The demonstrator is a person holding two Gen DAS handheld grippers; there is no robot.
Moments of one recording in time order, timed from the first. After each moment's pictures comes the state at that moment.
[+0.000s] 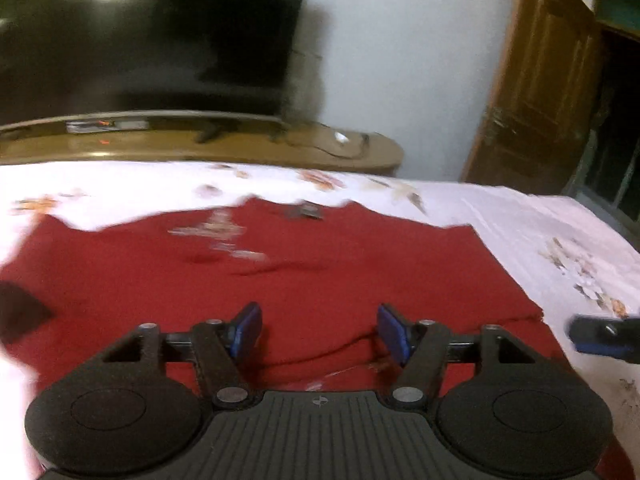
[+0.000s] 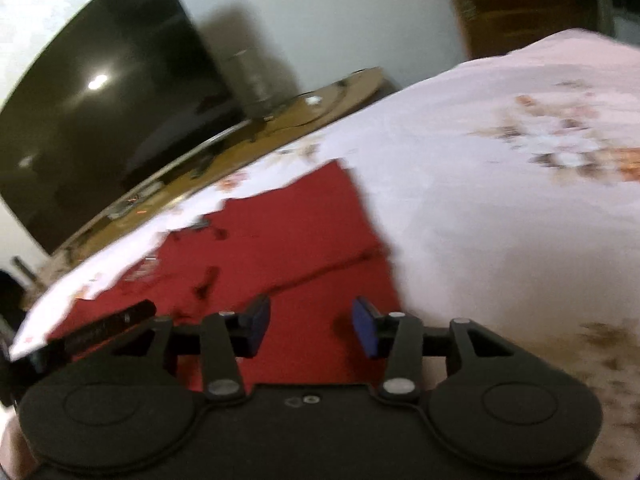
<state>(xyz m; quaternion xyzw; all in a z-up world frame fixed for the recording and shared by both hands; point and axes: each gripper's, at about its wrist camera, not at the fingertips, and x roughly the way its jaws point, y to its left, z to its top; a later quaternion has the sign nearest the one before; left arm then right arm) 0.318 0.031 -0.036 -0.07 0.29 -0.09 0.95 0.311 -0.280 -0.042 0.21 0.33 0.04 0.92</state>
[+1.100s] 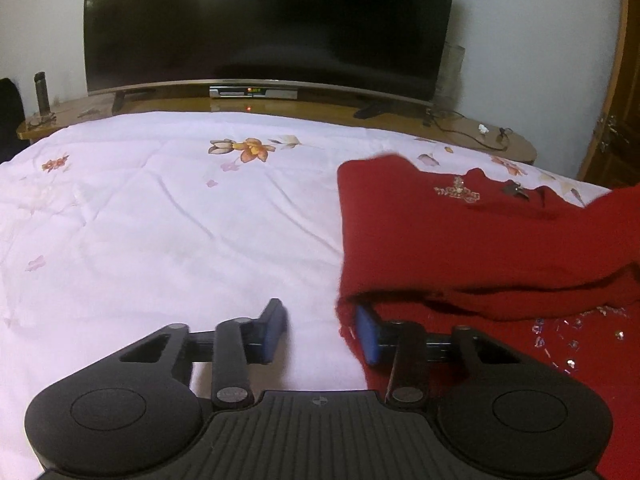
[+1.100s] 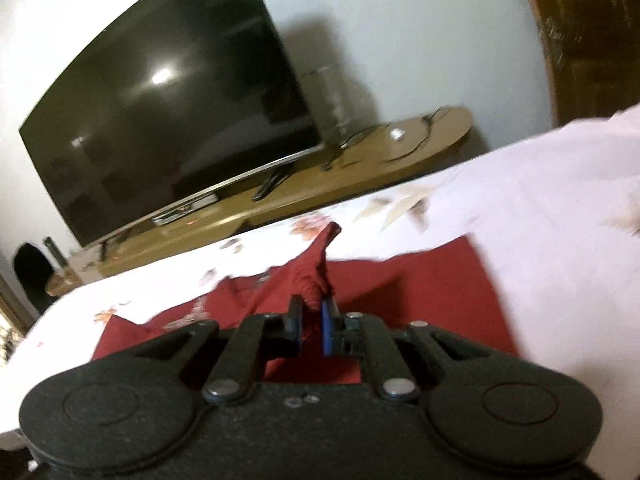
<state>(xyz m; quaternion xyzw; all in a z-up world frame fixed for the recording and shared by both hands) 0.299 0.173 -0.070 -0.06 0.33 0.05 0.94 0.405 -0.230 -0.028 0.14 0.28 0.10 0.95</state>
